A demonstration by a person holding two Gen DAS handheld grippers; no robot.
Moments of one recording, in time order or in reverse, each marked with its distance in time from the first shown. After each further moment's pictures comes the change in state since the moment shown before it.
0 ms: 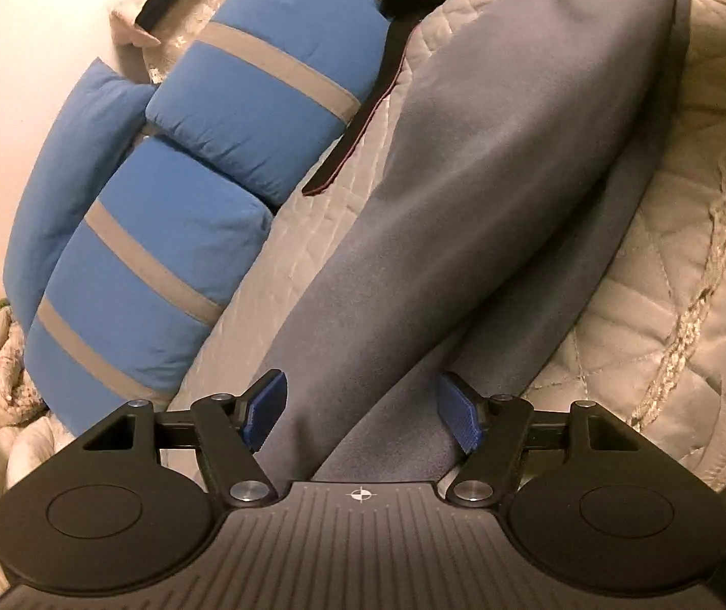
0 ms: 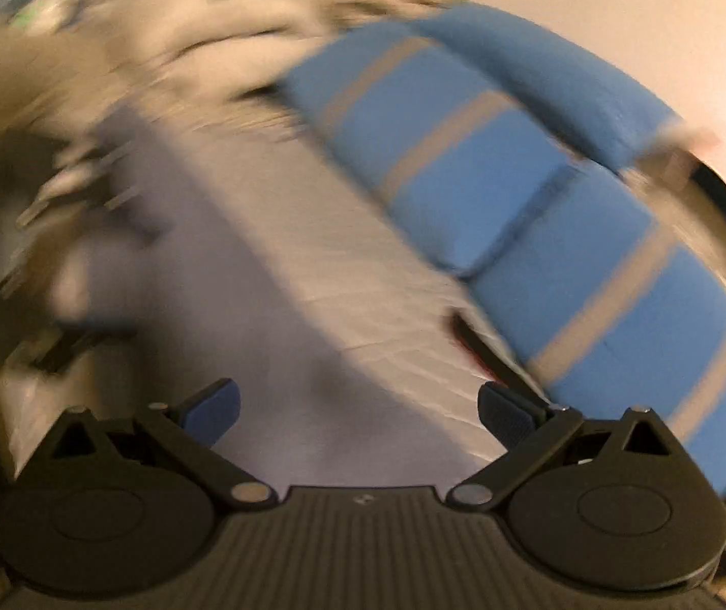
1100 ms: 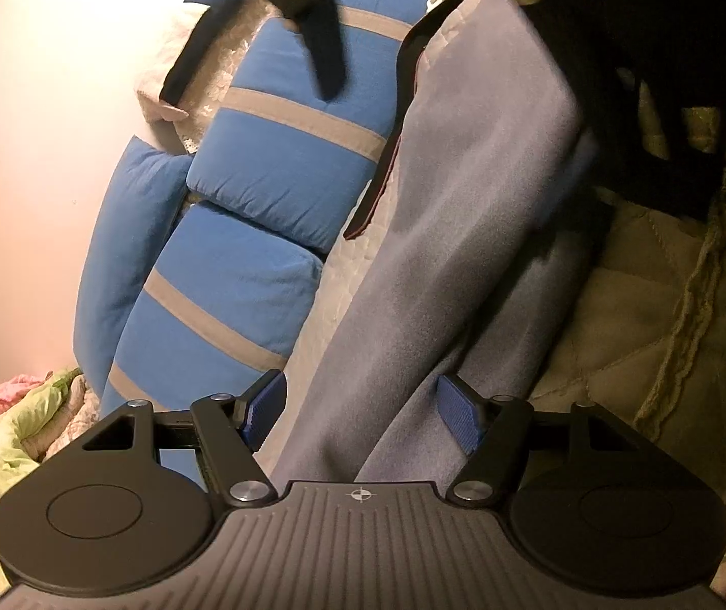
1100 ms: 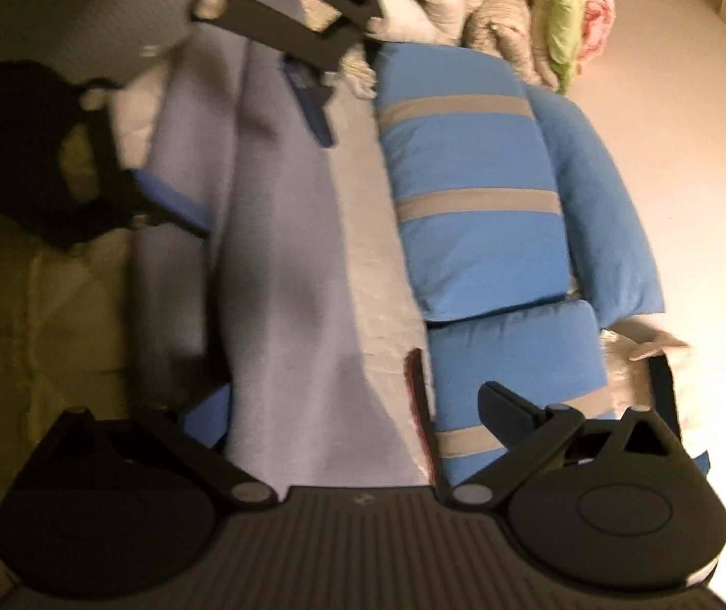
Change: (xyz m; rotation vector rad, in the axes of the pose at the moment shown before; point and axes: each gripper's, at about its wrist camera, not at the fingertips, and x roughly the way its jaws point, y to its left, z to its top) left arm -0.001 -0.037 -0.002 0.123 -0.096 0.193; right arm 0.047 0.095 0.001 -0.469 0.058 -0.343
